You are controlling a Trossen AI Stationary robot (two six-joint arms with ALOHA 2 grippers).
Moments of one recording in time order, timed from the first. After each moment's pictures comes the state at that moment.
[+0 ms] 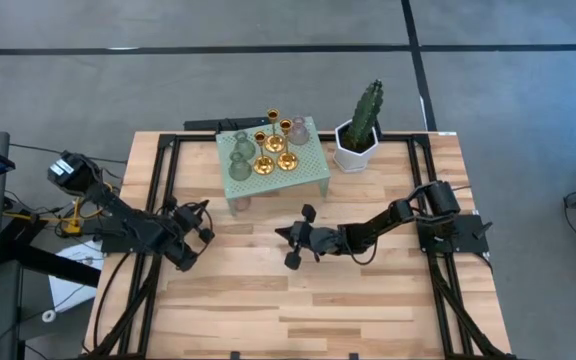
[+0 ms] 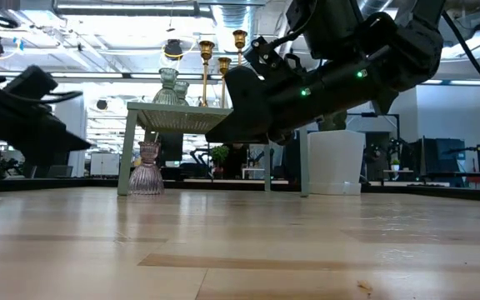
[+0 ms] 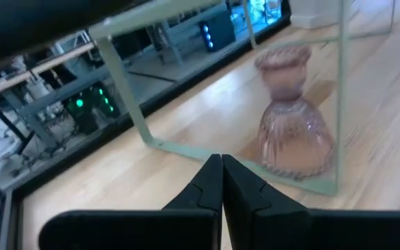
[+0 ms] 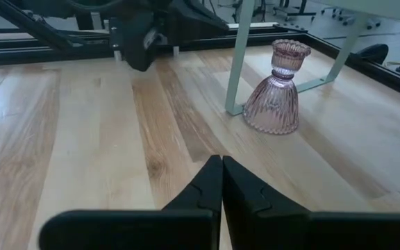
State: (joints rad) left arm -0.62 1.00 0.11 -0.31 -1.39 -1.01; right arm 0.22 2.02 0.89 0.79 0.51 0.15
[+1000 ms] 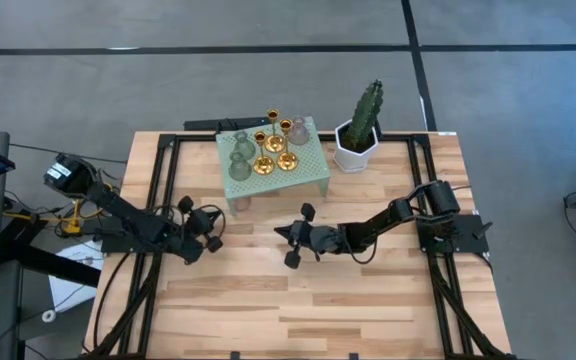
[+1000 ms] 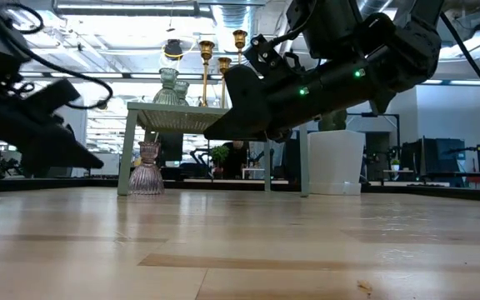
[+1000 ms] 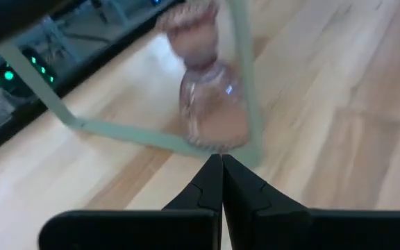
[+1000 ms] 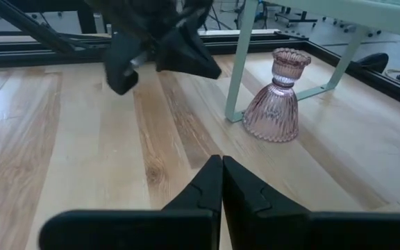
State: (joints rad) left arm -0.49 1.00 0.09 0.12 -1.07 -0.55; right arm 0.21 2.02 0.89 0.81 0.49 0.12
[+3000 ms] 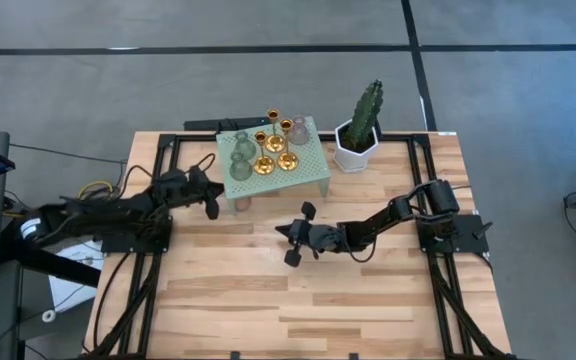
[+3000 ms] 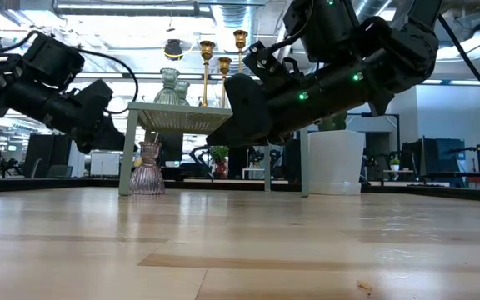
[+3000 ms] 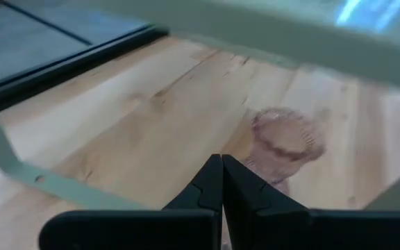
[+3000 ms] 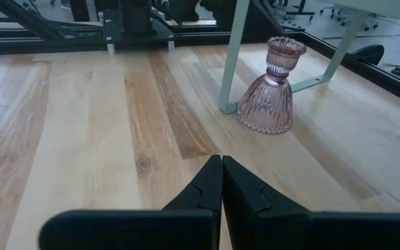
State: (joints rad) left arm 0.56 0.72 0.01 0.50 0.10 -0.06; right arm 0.19 2.02 0.89 0.77 0.50 0.12
